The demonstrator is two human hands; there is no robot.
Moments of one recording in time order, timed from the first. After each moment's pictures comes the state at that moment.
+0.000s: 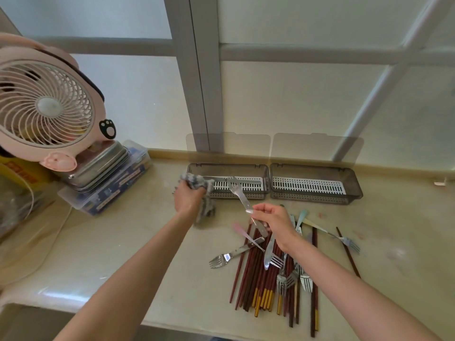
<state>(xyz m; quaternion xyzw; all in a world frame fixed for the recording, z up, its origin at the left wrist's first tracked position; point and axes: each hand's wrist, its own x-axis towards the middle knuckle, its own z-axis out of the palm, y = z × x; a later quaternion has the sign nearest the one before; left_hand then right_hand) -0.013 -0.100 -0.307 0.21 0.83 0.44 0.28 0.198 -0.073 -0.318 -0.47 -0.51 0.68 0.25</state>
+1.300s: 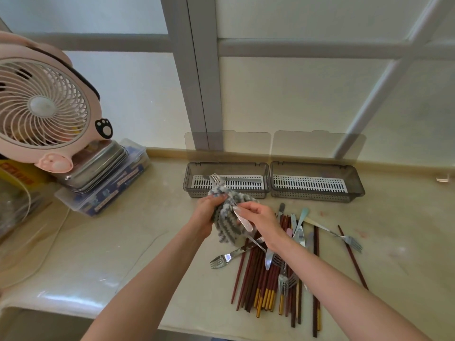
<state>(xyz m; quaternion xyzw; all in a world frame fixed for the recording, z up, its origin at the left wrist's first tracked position) 0.021 -0.111 -0.311 0.14 0.61 0.52 0.58 0.173 -0.081 -0.318 -0.42 -0.52 0.70 0.25</state>
